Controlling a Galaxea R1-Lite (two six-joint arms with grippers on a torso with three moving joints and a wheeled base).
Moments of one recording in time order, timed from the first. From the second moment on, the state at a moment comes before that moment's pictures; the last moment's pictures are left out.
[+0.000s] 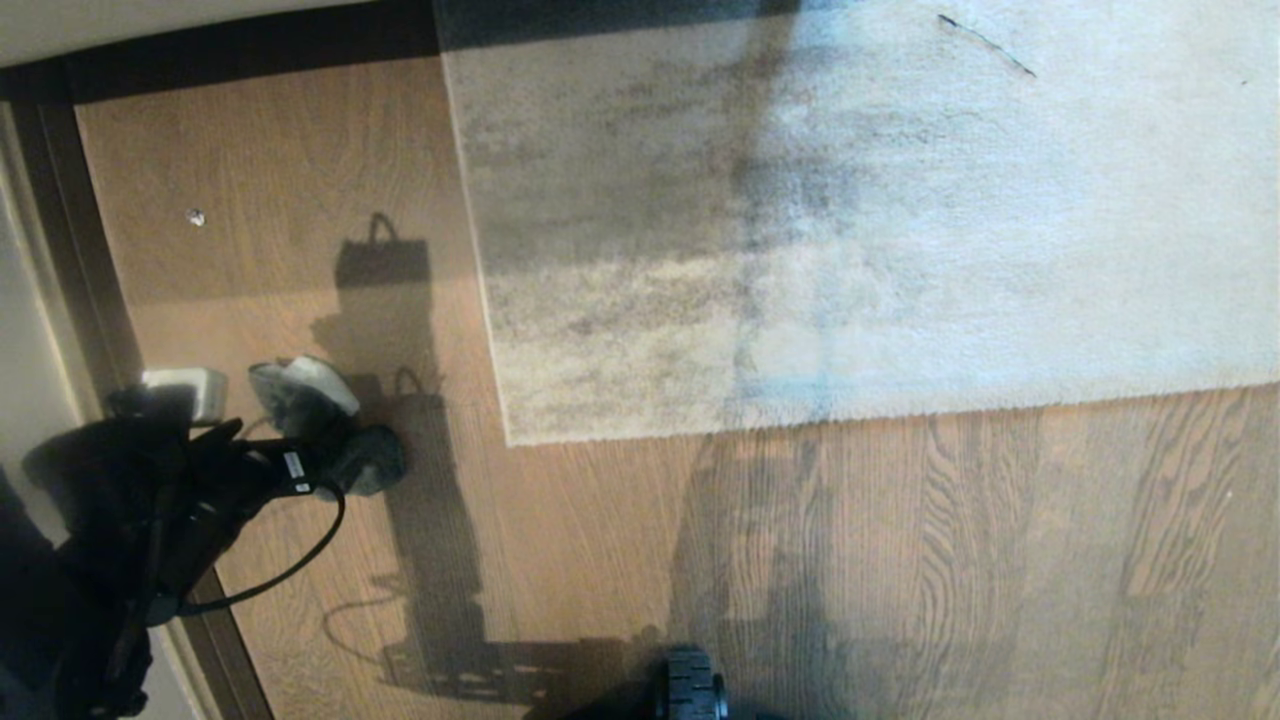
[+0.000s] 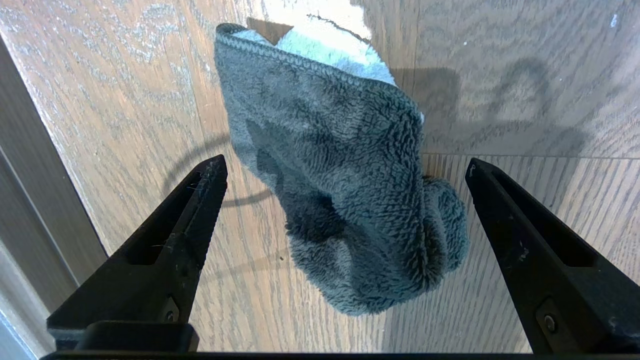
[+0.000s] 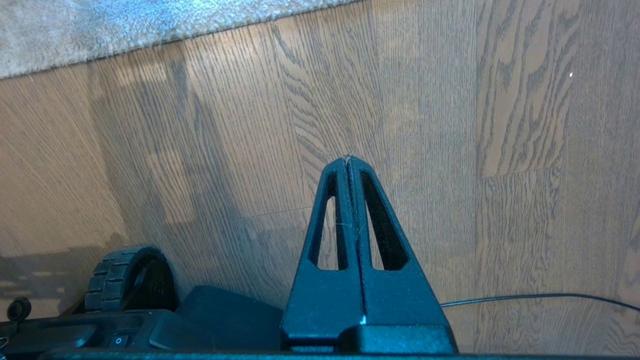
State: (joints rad) left arm 0.11 1.94 -0.31 -1.52 0.04 -0.02; right arm 0.00 0.00 0.00 0.00 -0.05 0.10
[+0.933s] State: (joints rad) left arm 0.11 1.98 -0.32 -1.52 0.04 -0.02; right arm 0.00 0.00 0.00 0.00 -0.05 0.10
